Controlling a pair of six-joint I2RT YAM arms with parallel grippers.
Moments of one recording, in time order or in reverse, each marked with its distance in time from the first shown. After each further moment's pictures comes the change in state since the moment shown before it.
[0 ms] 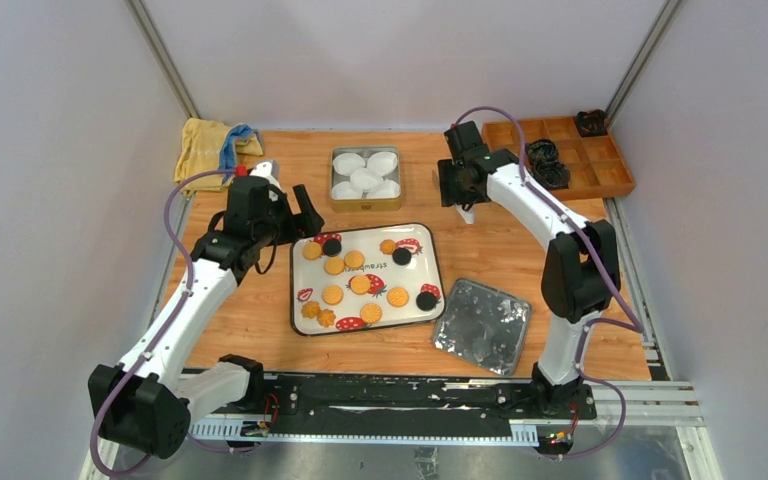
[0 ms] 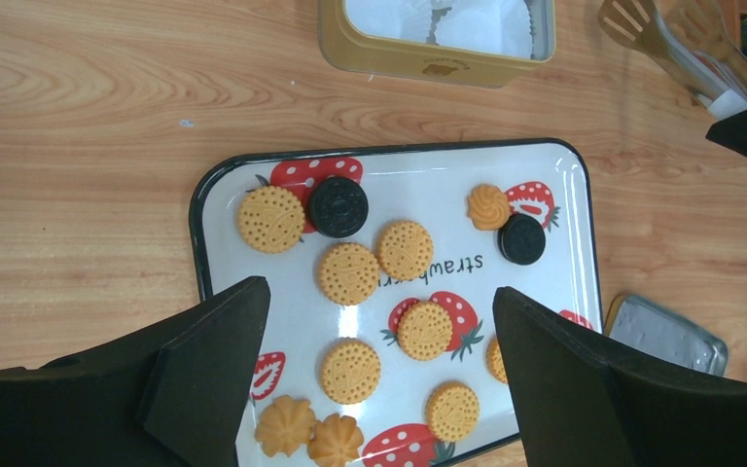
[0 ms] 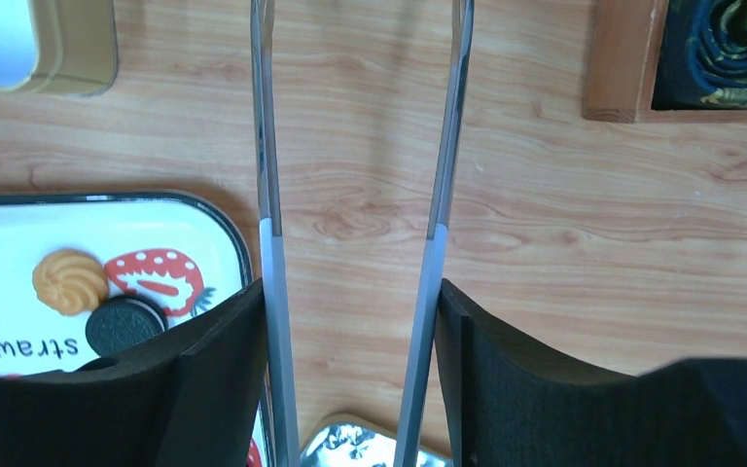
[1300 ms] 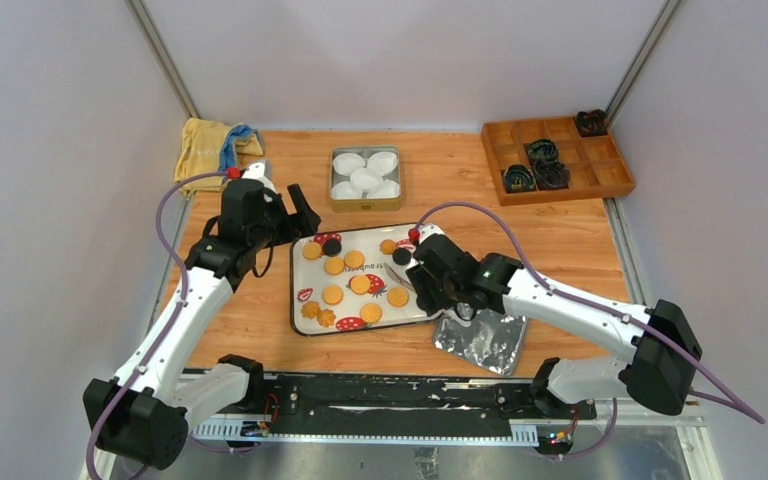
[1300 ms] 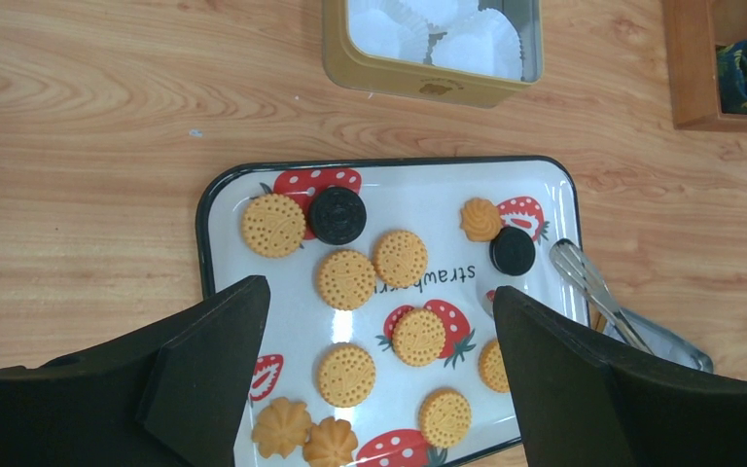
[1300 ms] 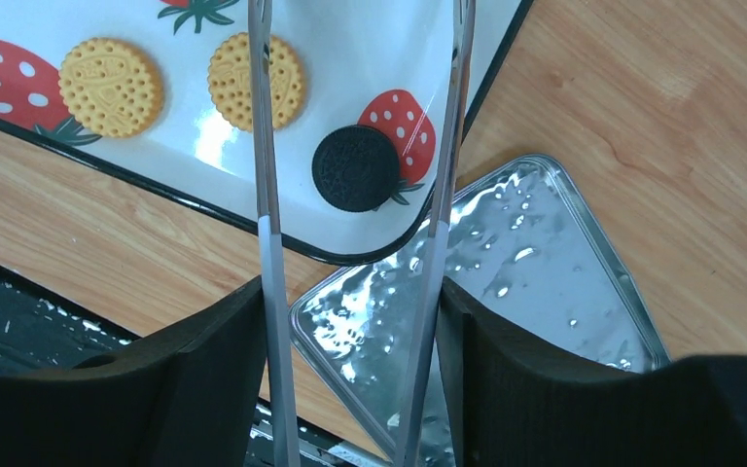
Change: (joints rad) left arm 0.000 -0.050 -0.005 0.002 -0.029 -0.021; right arm 0.547 -0.585 -0.648 0.043 0.048 0.069
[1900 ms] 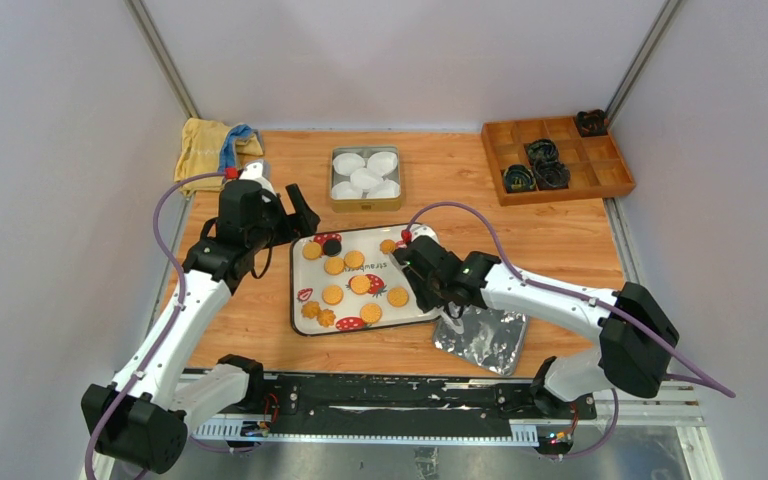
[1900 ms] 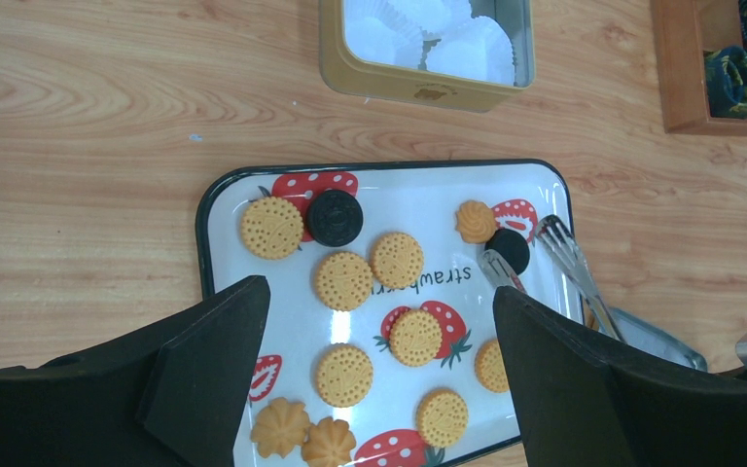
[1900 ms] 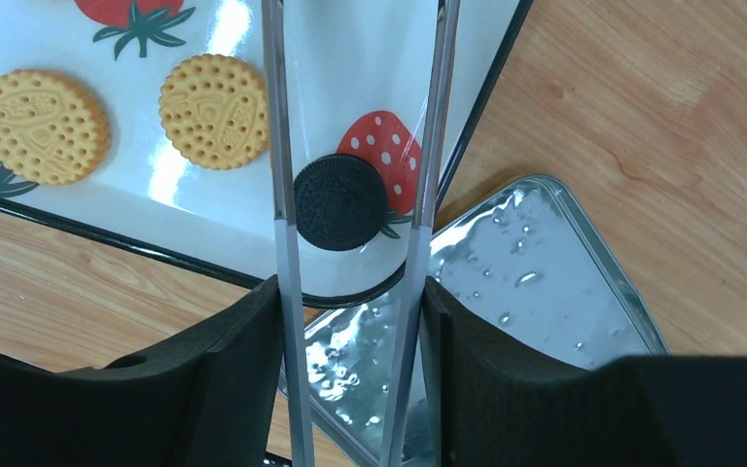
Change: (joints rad) left arm 0.000 -0.024 0.000 -0.003 0.000 0.000; right arm 0.001 0.130 -0.002 0.058 0.059 0.031
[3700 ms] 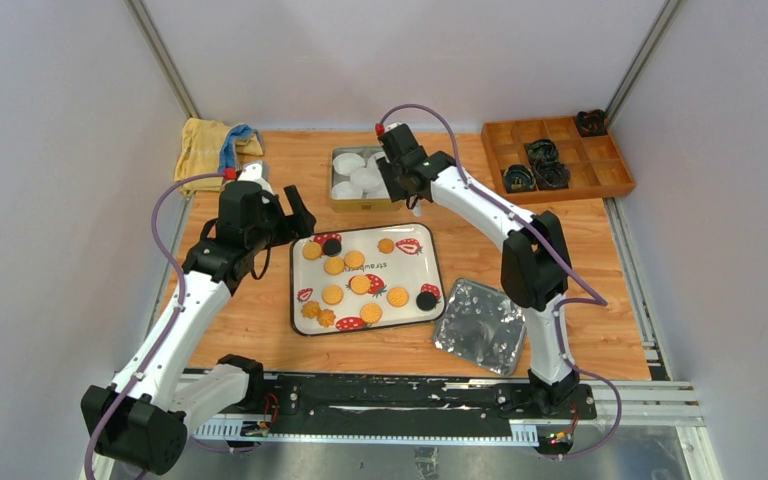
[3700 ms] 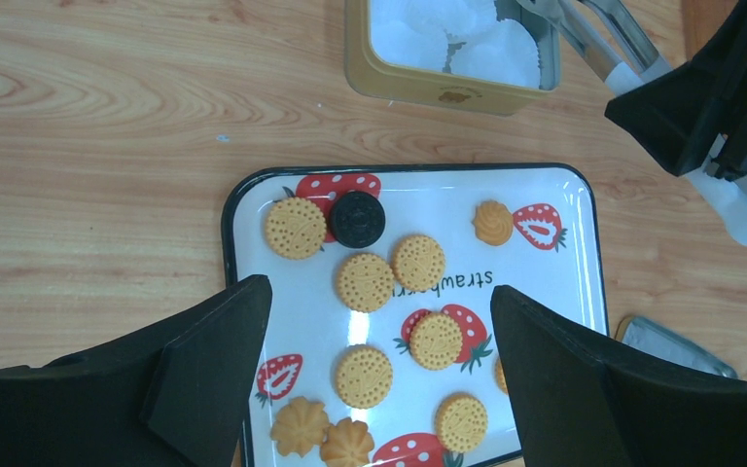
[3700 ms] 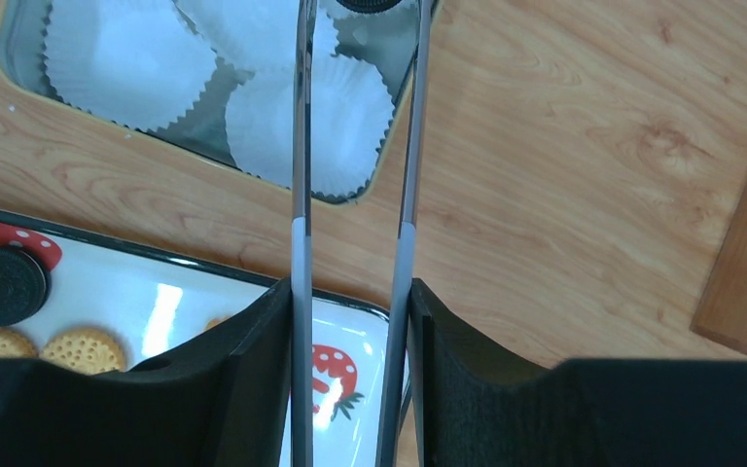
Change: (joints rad) left arm 0.000 -0.006 -0.005 -0.010 -0.043 0.023; right arm -0.303 0.671 0.927 0.003 -0.040 -0.243
